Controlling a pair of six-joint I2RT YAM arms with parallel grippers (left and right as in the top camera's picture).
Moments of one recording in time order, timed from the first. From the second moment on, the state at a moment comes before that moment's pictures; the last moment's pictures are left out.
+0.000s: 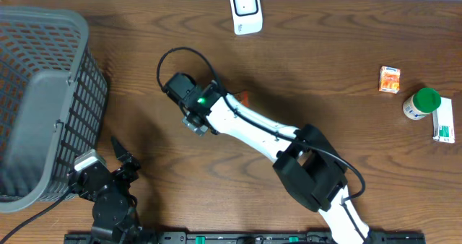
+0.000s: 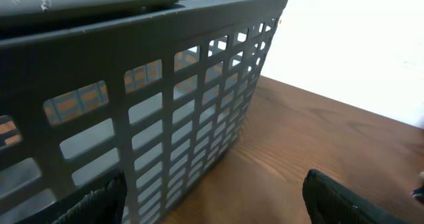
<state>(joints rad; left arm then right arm) -0.24 0.01 0.27 -0.45 -0.72 -0.25 0.90 2.23 1.77 -0.80 0.34 -0.07</state>
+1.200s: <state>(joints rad) -0.24 0.01 0.27 -0.45 -0.72 -0.25 0.78 2.28 1.97 -1.18 -0.17 -0.09</state>
